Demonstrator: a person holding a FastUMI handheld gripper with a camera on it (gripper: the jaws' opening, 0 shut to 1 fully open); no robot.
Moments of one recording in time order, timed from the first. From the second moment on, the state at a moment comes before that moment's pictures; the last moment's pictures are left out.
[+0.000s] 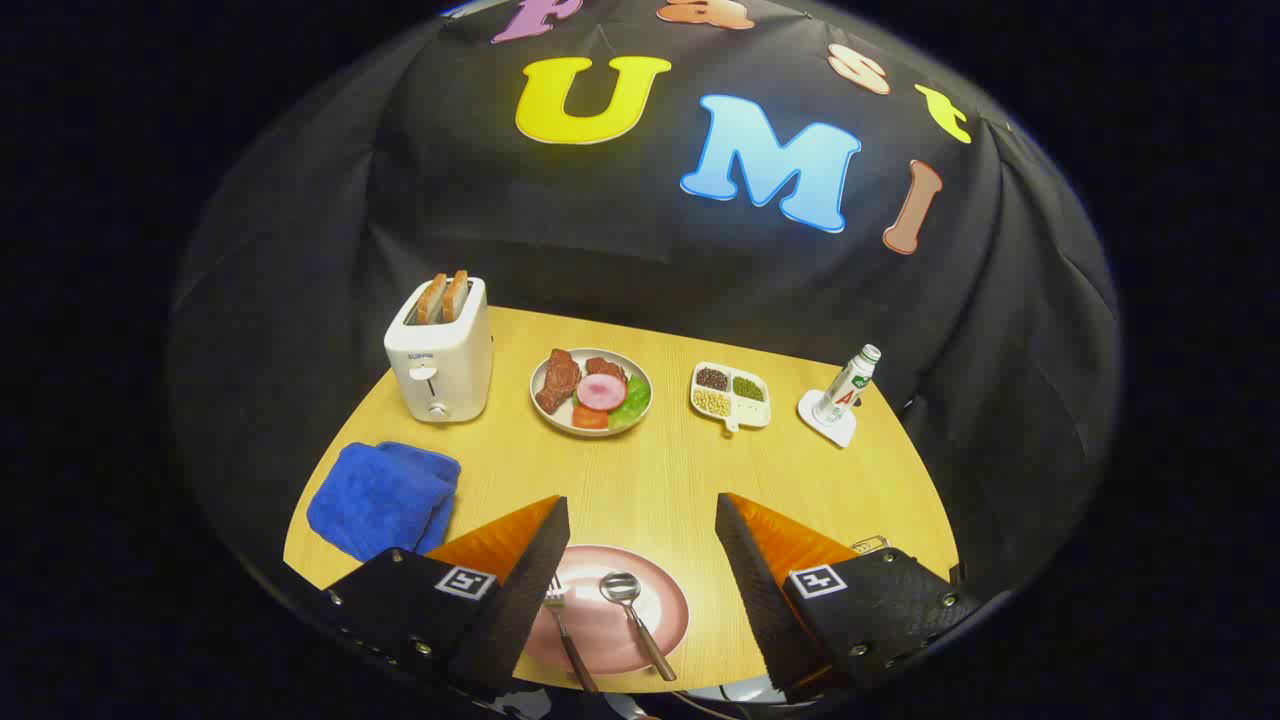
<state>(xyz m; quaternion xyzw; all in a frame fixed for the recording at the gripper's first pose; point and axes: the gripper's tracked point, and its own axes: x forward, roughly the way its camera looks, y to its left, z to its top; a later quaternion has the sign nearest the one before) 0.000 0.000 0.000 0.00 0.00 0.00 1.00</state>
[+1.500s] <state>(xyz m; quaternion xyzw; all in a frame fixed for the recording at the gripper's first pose) 0.058 0.007 -0.147 -0.07 0.27 0.01 0.96</state>
